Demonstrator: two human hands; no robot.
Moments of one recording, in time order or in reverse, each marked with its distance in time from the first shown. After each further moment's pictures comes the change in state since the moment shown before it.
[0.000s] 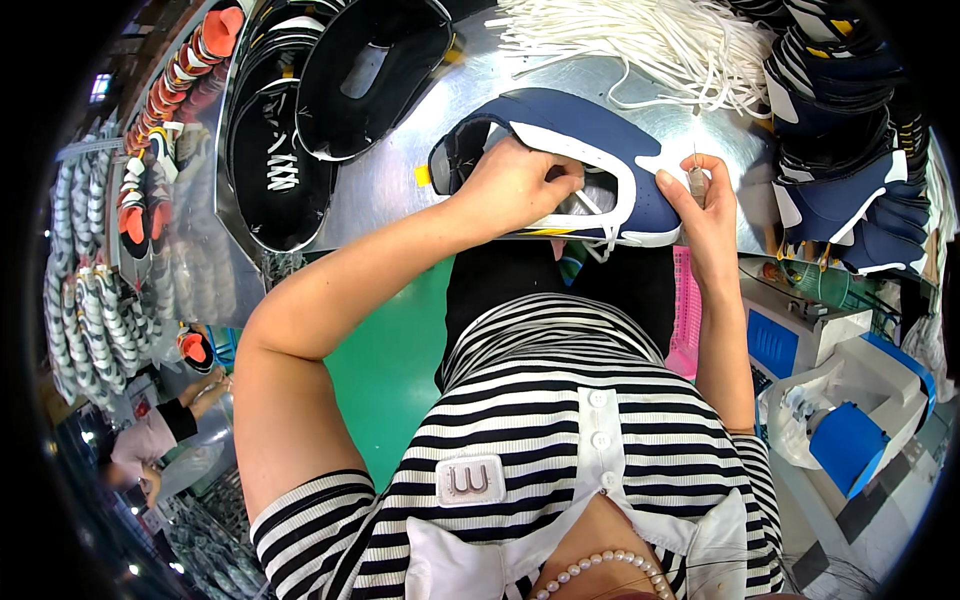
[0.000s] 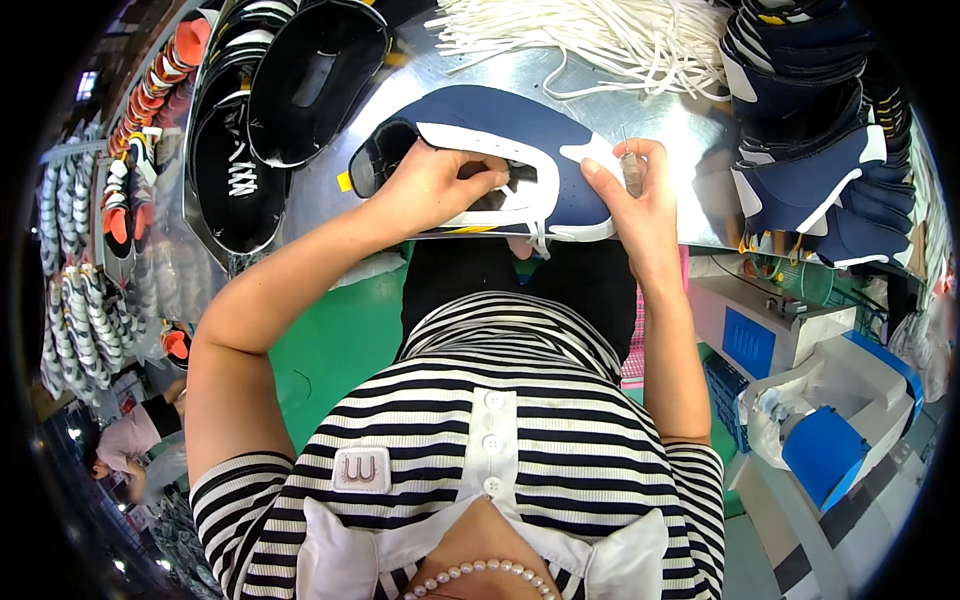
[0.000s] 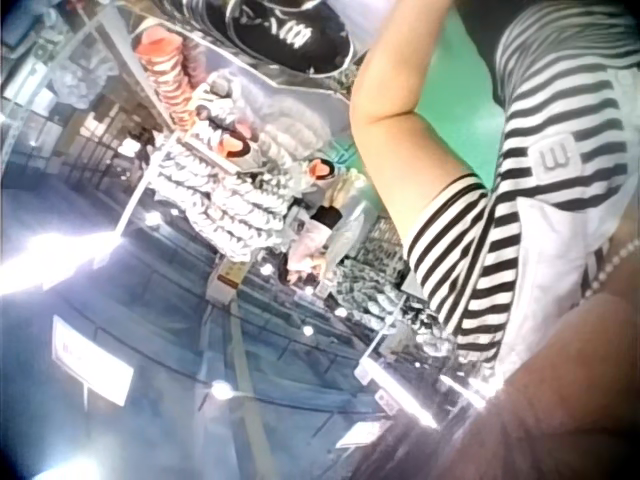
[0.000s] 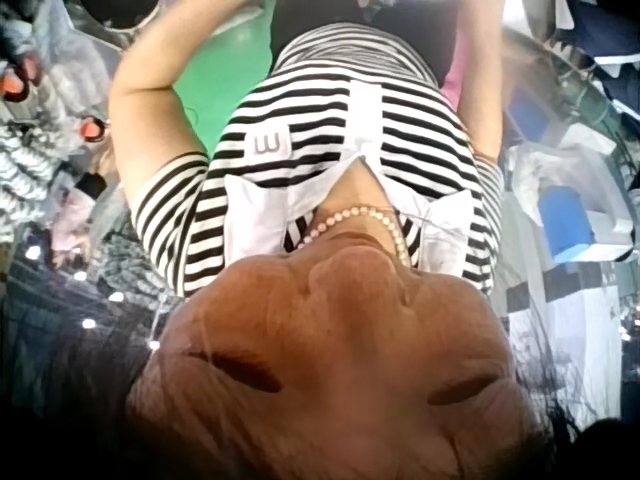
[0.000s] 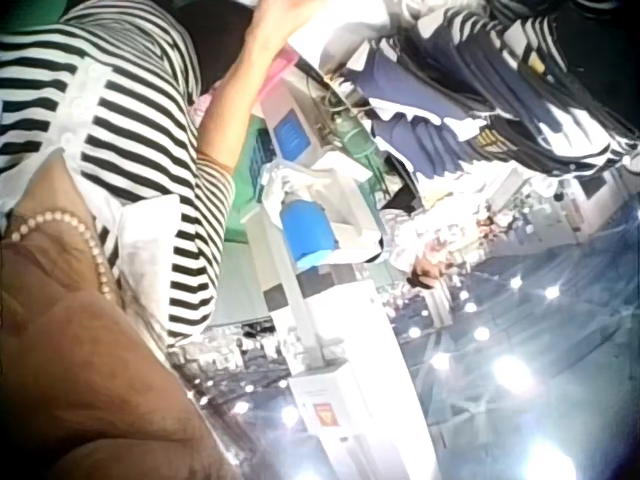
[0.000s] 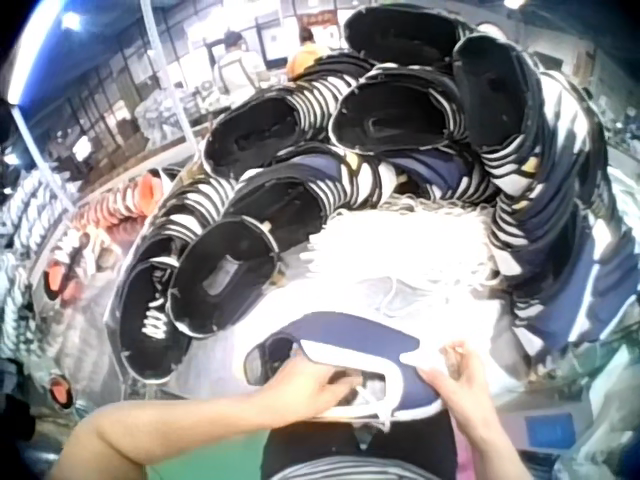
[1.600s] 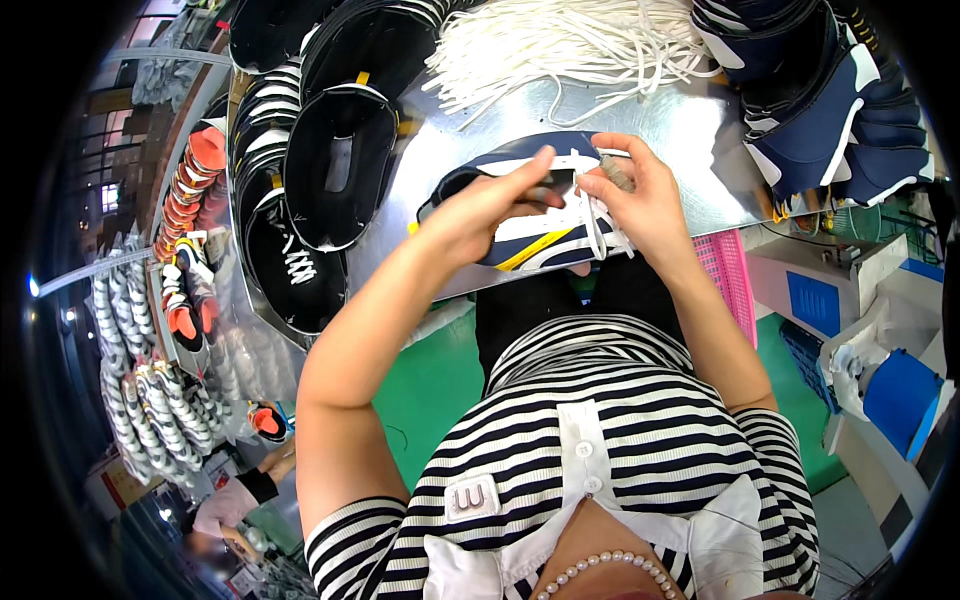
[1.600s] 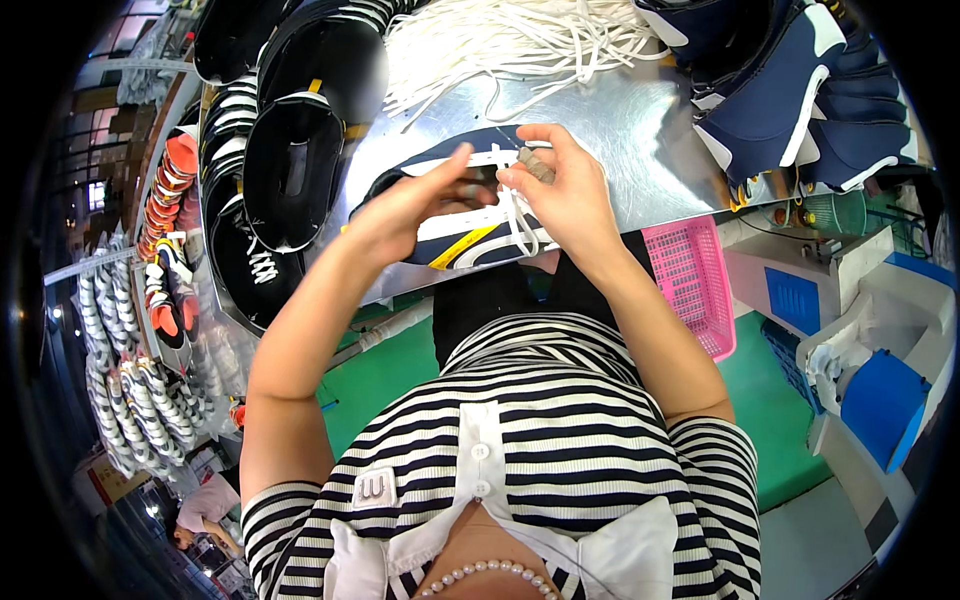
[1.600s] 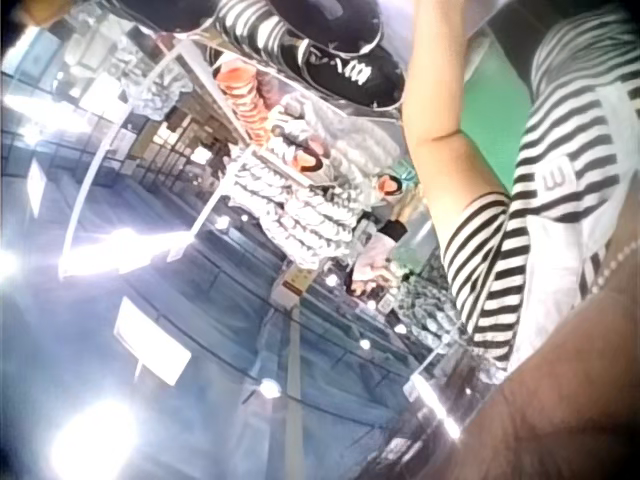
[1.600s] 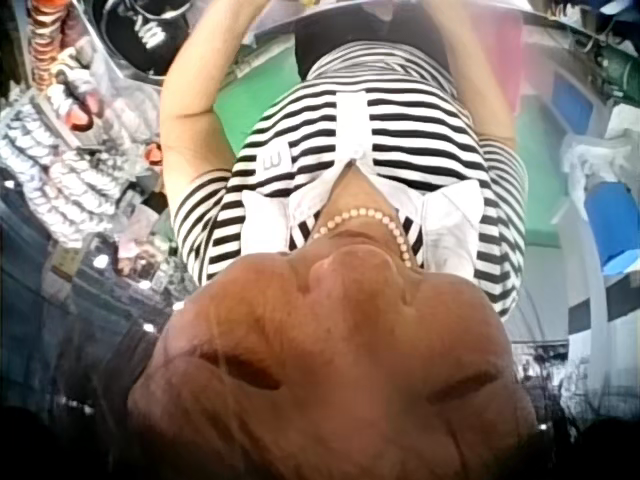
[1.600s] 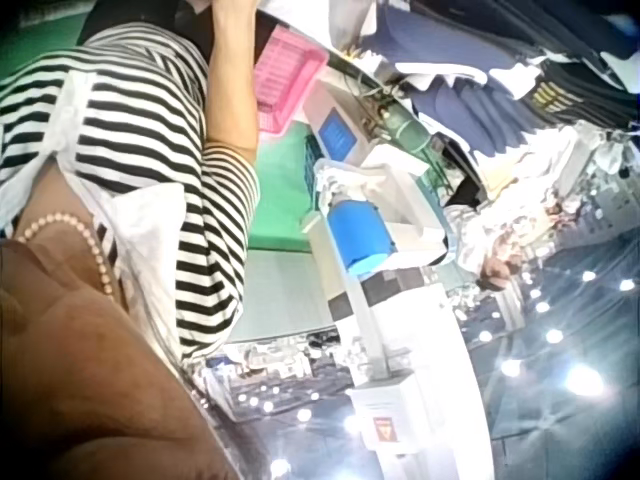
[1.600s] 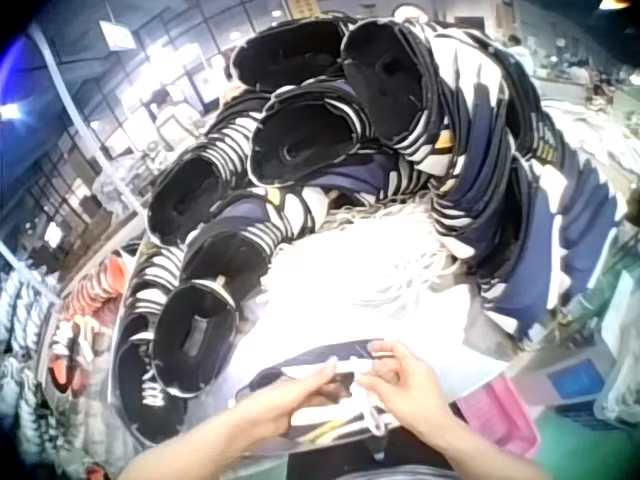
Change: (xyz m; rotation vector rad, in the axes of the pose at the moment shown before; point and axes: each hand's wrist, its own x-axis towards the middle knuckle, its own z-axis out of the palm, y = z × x) left_hand 0.046 0.027 -0.008 -0.811 -0.329 -0.775; right_hand 0.013 0.003 0.021 0.001 0.028 -0.053
